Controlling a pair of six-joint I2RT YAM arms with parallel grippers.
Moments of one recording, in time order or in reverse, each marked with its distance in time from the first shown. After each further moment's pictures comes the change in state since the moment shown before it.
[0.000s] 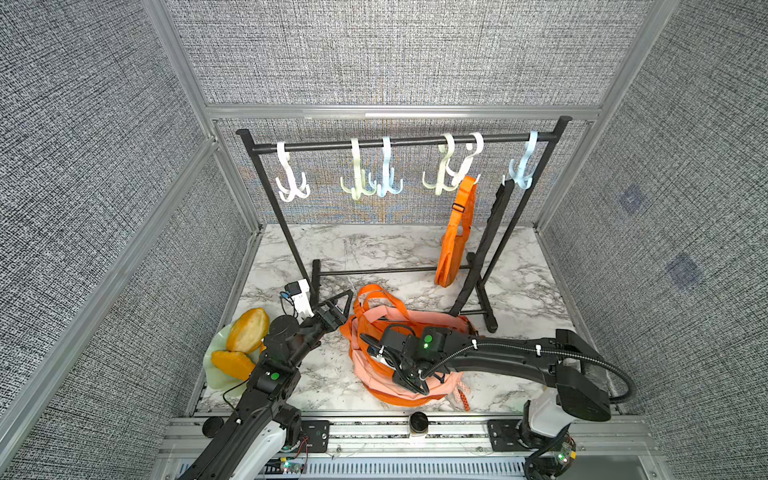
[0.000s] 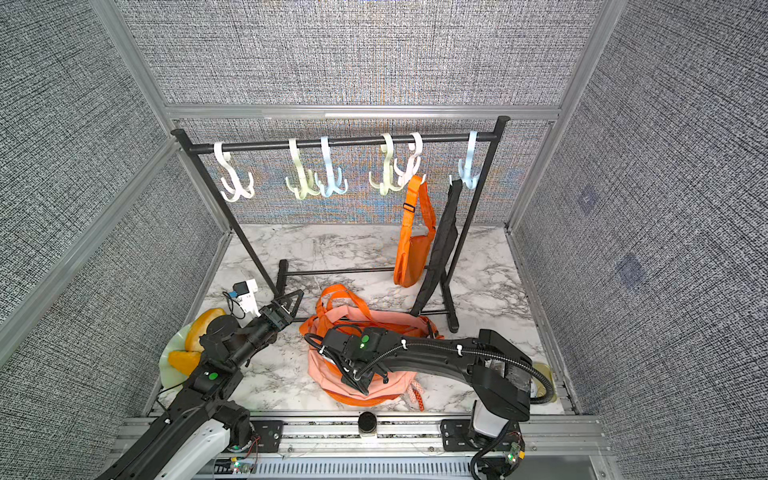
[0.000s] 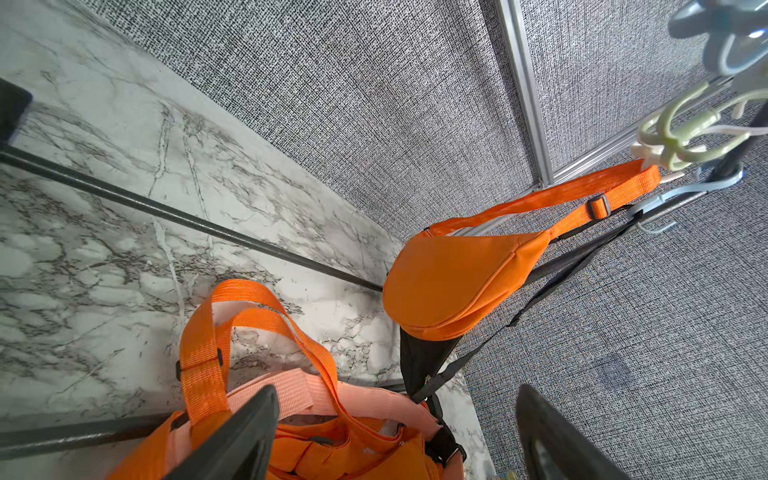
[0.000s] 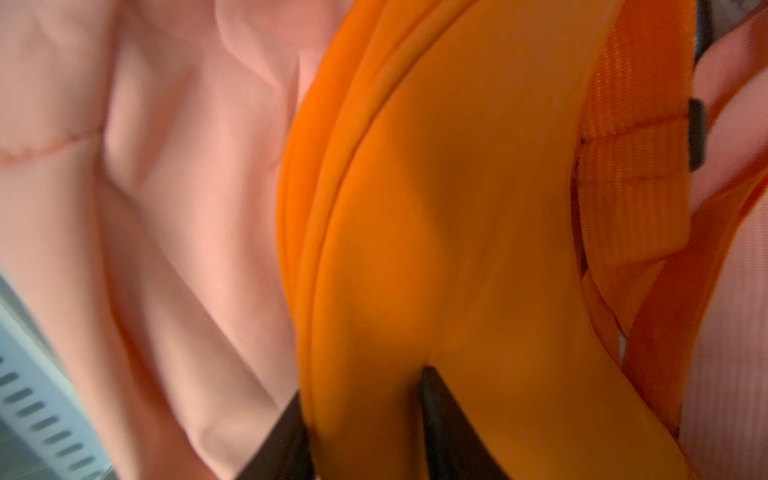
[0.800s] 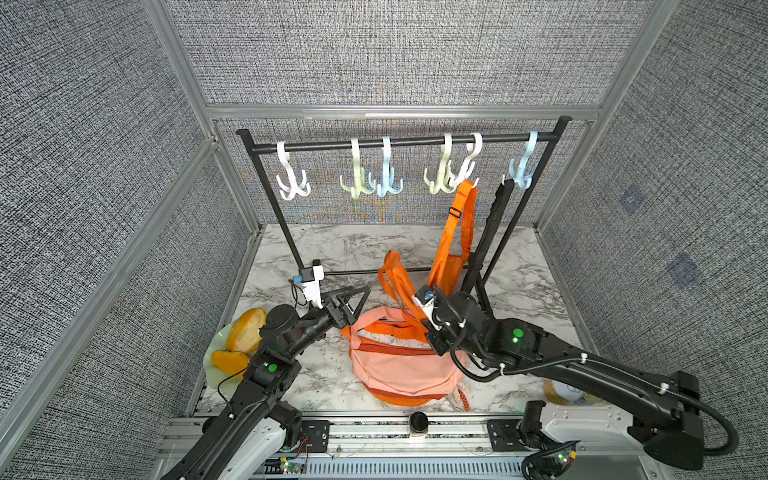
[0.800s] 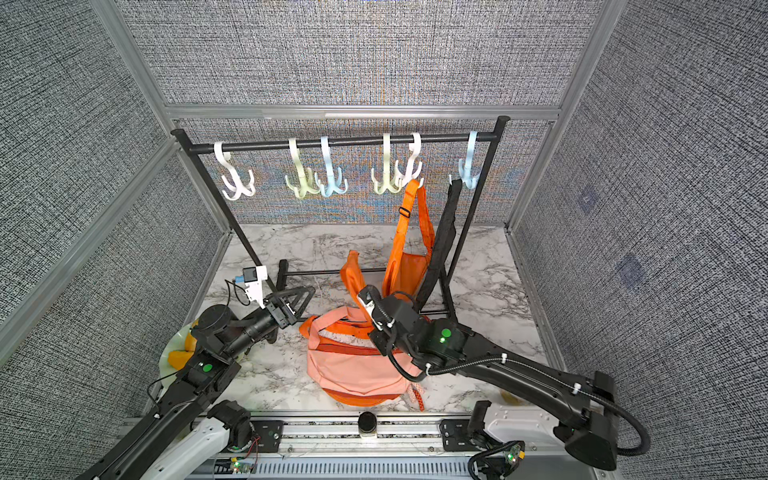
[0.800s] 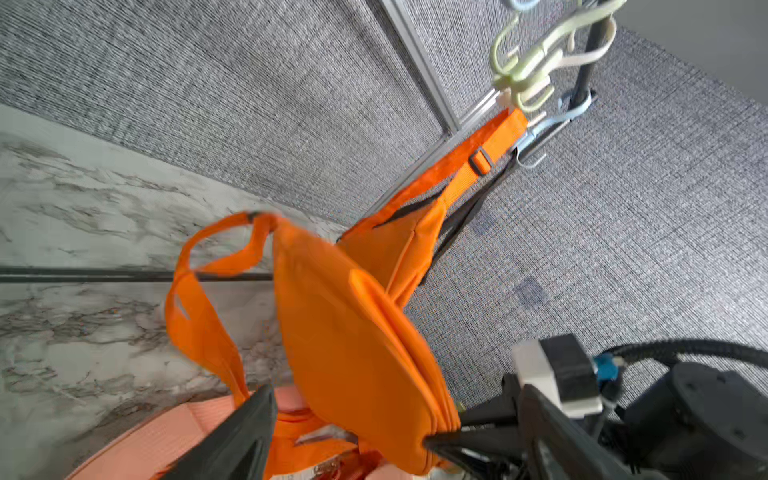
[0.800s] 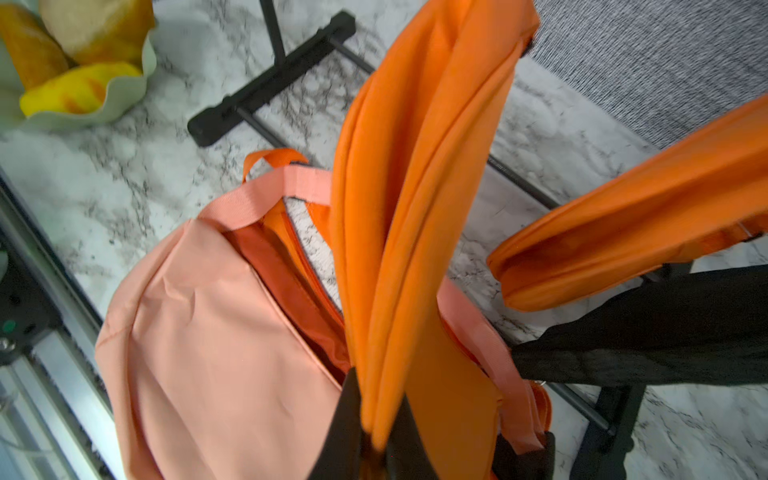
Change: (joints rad) left arm -0.126 0.074 0.168 0.009 0.170 0.076; right arm -0.174 -0.548 -0.171 0.262 0.194 0.106
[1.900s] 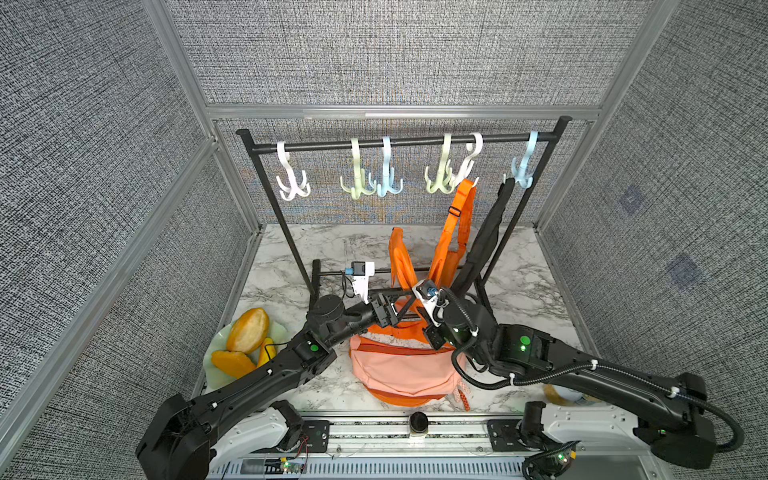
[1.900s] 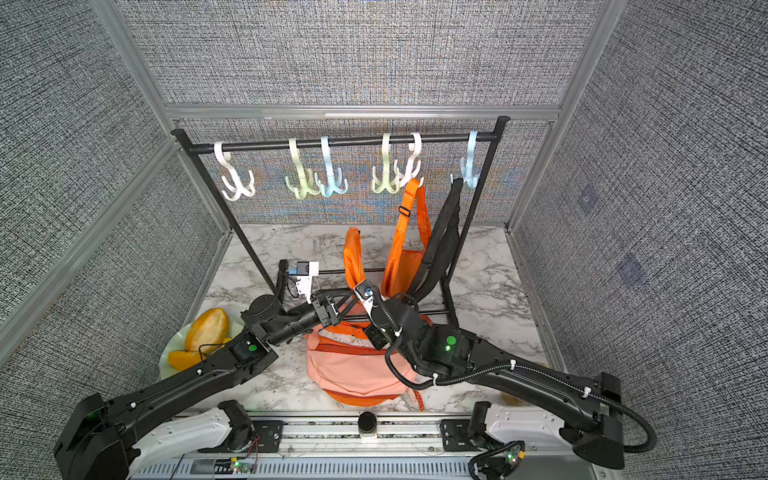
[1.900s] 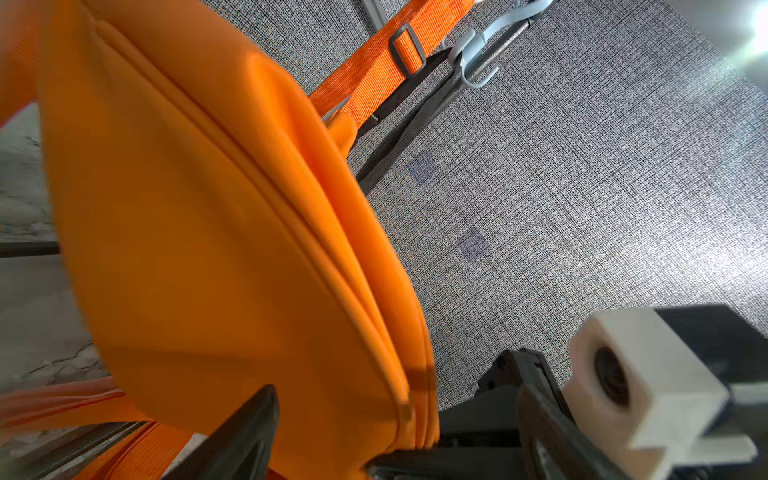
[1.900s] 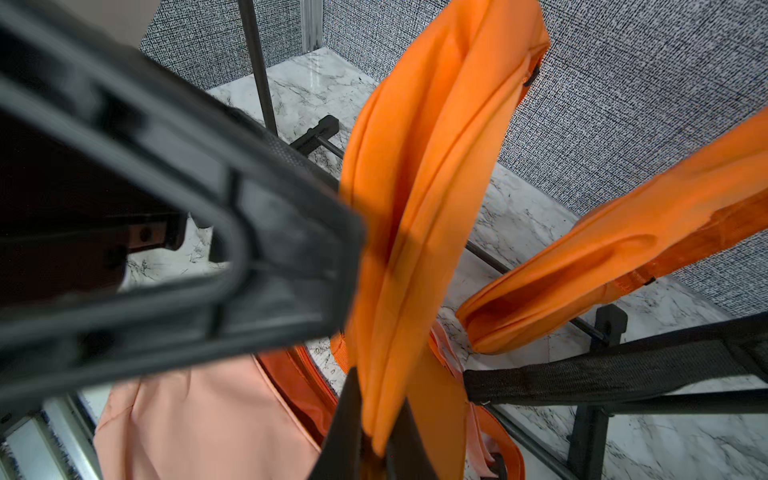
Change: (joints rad) left arm -0.286 0.355 0.101 0.296 -0.093 -0.052; right arm 0.098 0.024 0.036 0.124 0.171 -0.062
